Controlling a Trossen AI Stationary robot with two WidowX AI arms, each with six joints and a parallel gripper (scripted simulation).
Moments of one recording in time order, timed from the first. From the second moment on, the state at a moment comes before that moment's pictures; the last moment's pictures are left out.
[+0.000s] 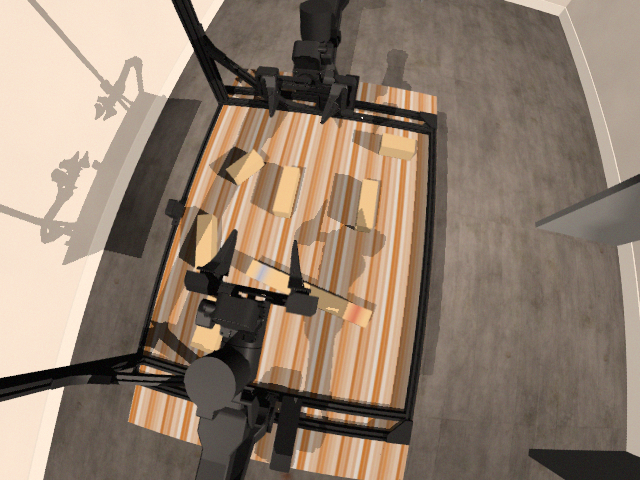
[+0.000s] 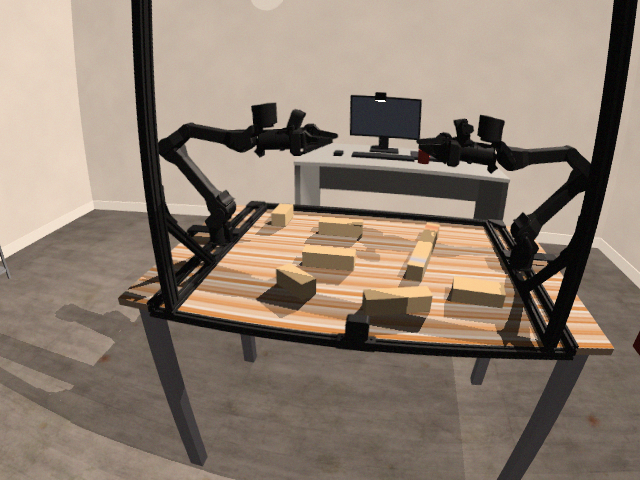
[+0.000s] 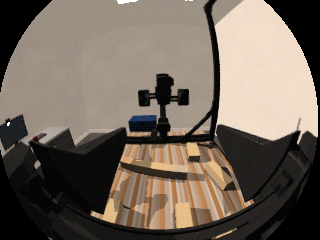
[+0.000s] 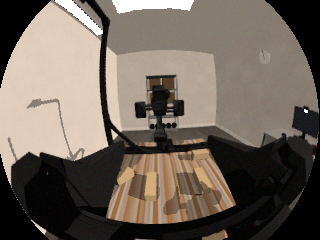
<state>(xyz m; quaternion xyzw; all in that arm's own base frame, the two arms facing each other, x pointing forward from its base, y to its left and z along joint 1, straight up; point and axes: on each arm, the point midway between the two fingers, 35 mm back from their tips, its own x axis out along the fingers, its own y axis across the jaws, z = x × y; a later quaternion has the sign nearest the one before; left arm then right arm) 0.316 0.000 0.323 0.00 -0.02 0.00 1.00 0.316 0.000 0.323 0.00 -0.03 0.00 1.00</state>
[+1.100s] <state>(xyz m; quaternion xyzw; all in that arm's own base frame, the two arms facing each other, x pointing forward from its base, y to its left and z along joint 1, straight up) 0.315 0.000 0.247 0.00 0.18 0.00 0.98 0.347 -0.030 0.249 -0.20 0.18 -0.01 0.96</state>
